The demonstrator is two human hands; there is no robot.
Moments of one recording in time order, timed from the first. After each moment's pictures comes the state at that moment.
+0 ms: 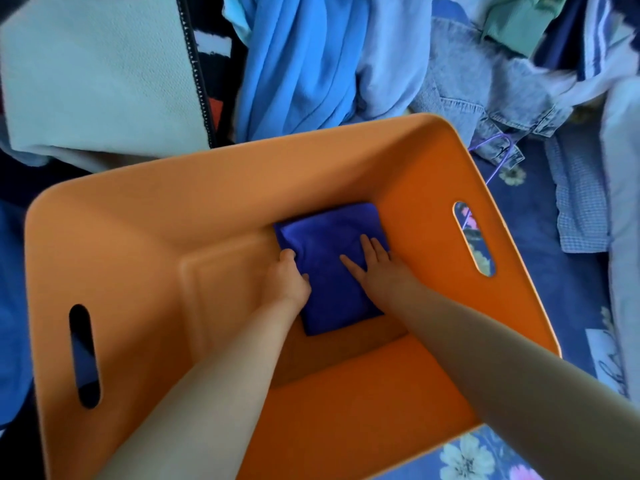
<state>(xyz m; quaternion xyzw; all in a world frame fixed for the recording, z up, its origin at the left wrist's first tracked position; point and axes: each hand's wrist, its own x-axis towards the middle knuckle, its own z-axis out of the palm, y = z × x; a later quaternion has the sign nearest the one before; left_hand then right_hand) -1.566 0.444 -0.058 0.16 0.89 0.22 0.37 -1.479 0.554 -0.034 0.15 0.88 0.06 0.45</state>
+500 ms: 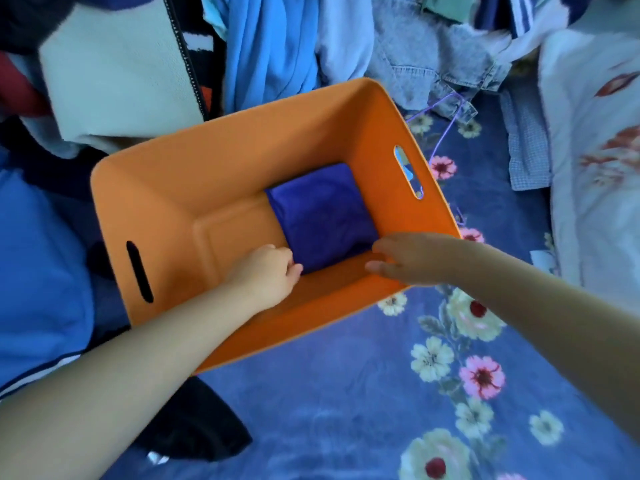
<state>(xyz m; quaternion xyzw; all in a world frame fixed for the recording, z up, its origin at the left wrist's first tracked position) -1.519 0.369 0.067 0.43 0.84 -0.02 0.32 -1.388 0.524 0.103 0.20 0.89 -0.15 0.39</state>
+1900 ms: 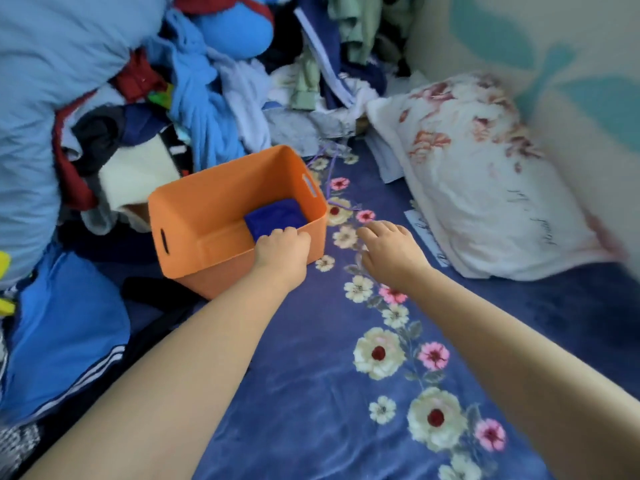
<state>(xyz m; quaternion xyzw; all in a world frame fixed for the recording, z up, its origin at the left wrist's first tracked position) -1.310 0.294 0.234 0.57 0.81 -0.13 0.07 -1.165 0.378 0.206 0.36 0.93 -0.07 0.01</state>
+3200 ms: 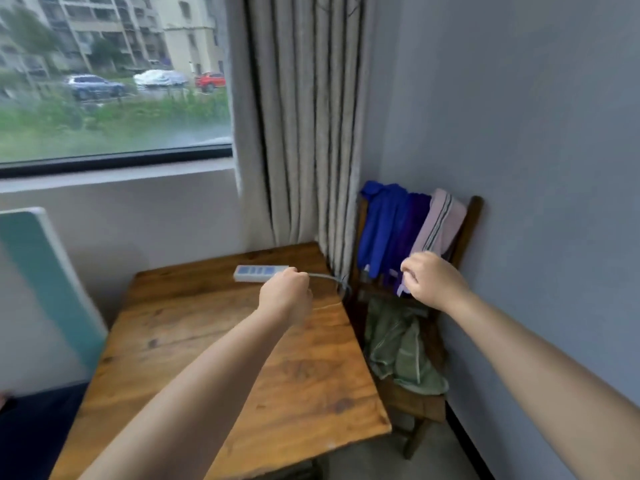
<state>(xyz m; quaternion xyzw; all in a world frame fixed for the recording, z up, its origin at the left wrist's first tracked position) -0.327 0.093 0.377 0.98 0.21 0.01 0.05 -0.191 -0.103 0.378 0.91 0.39 0.05 -0.13</state>
